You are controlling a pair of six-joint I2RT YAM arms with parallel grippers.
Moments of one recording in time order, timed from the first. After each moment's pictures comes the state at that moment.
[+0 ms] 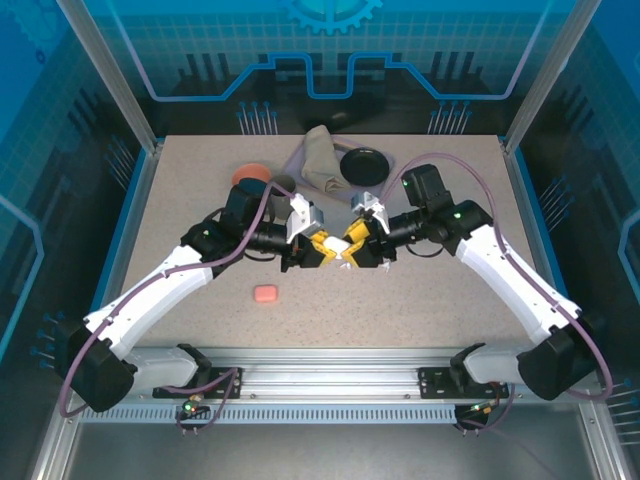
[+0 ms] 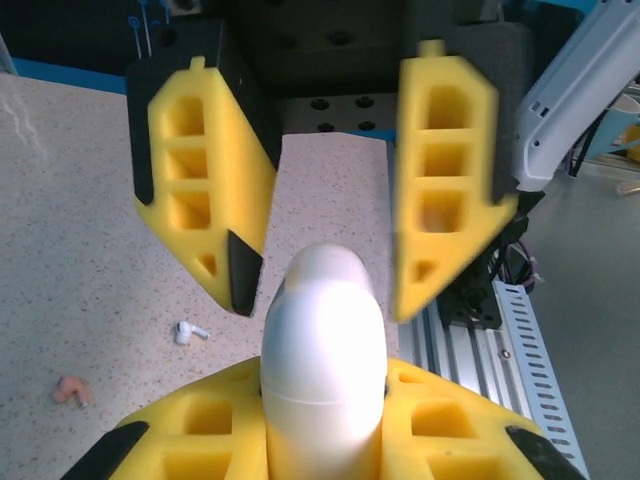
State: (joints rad) left arm -0.56 1.23 1.08 -0.39 0.85 0.28; right arm 0.47 1.27 1.22 -0.76 -0.95 -0.44
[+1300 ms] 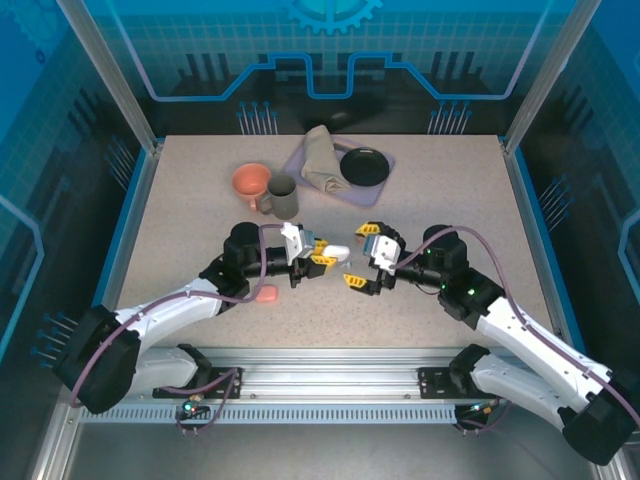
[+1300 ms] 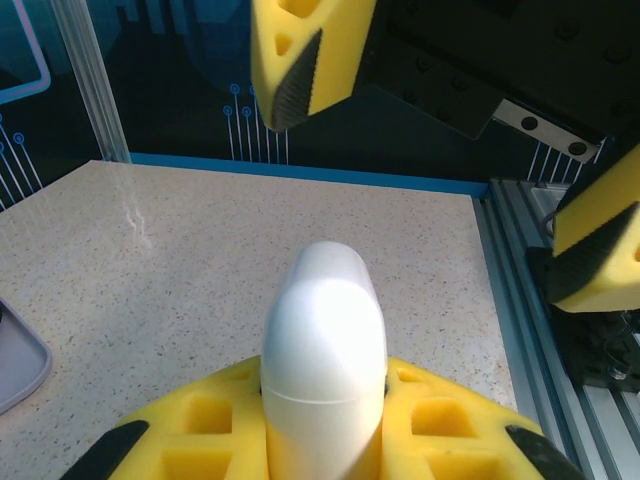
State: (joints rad) left arm -0.58 1.22 0.57 0.50 0.71 0.11; right arm 0.63 0.88 0.68 -0.08 -0.47 -0.50
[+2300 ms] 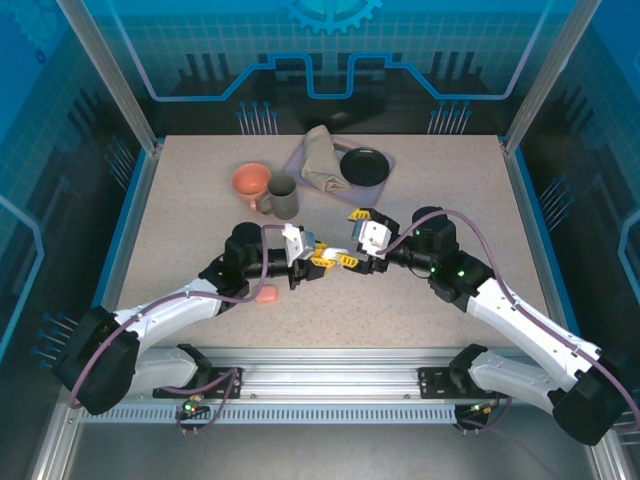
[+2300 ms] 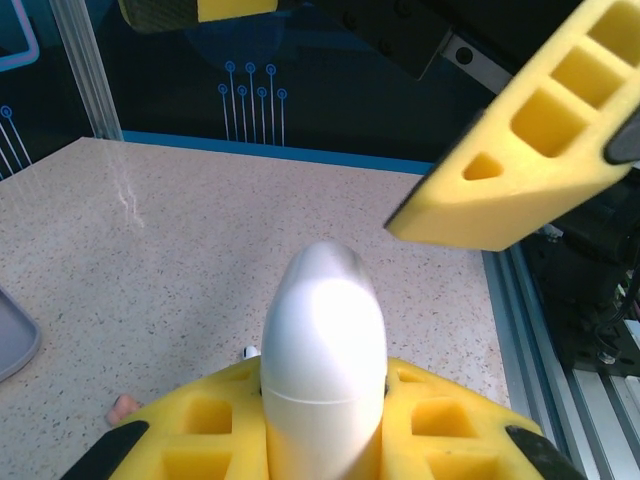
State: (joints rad) left arm -0.58 1.22 0.57 0.44 0.71 0.12; right arm 0.63 1.01 0.80 -0.09 -0.44 -0.60
